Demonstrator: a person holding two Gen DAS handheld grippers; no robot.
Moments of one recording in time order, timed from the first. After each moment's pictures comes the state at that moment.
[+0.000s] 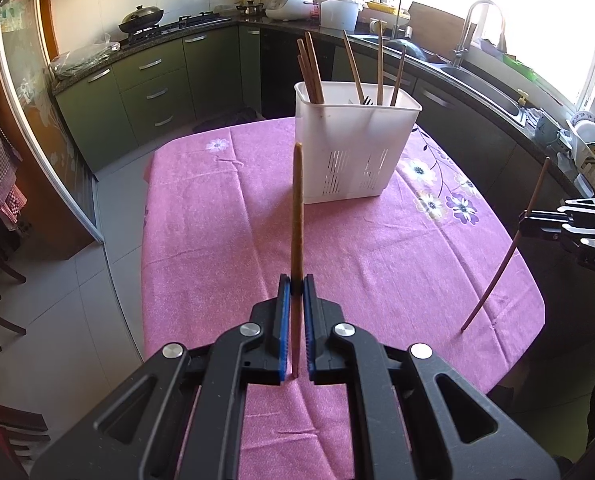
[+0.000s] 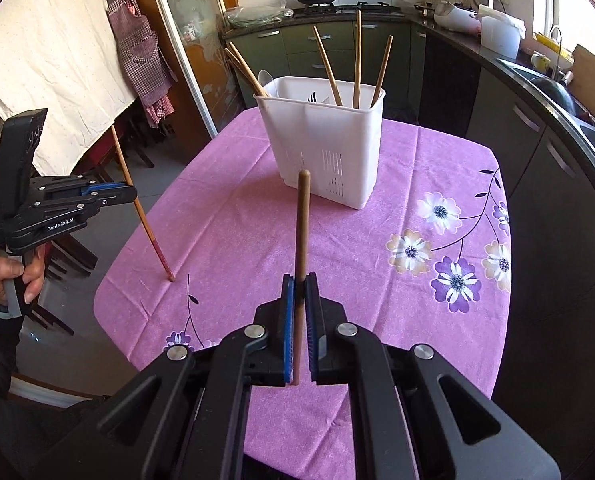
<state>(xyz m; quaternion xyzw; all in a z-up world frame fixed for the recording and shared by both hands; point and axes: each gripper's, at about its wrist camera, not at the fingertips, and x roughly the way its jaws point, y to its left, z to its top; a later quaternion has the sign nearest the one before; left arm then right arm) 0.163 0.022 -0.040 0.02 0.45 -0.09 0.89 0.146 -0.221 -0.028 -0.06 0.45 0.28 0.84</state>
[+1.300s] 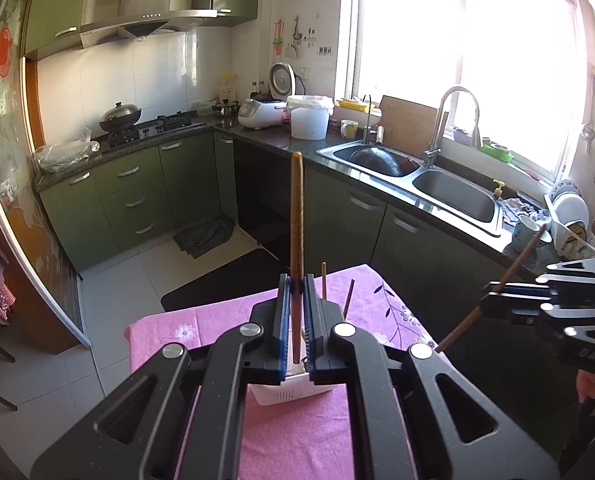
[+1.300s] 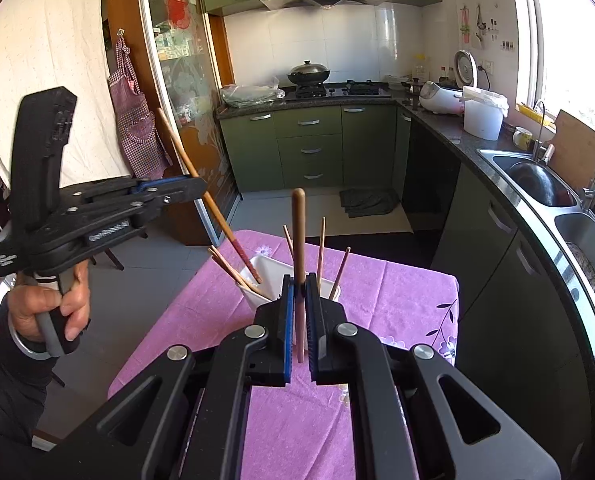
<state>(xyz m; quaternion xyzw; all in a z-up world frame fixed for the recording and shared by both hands) 0.291 -0.051 0.118 0.02 0.30 -0.12 0.95 0.232 -0.230 0.136 -0.04 0.34 0.28 0.90</state>
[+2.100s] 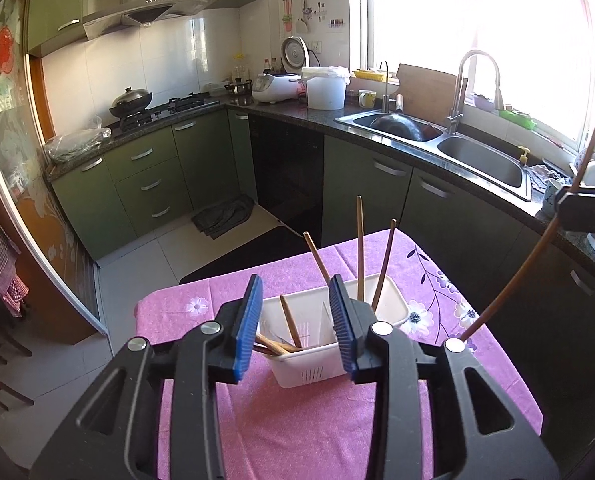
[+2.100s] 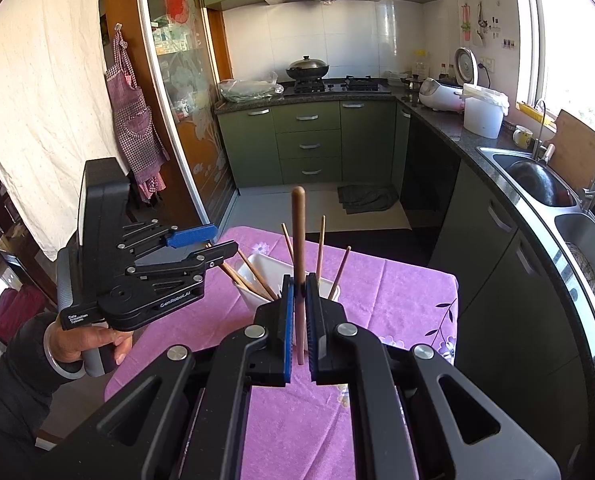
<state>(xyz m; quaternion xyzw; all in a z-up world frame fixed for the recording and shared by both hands) 0.291 -0.046 0.059 0.05 0.32 -0.09 0.94 0.234 -0.217 0.132 -0.04 0.35 0.27 0.90</state>
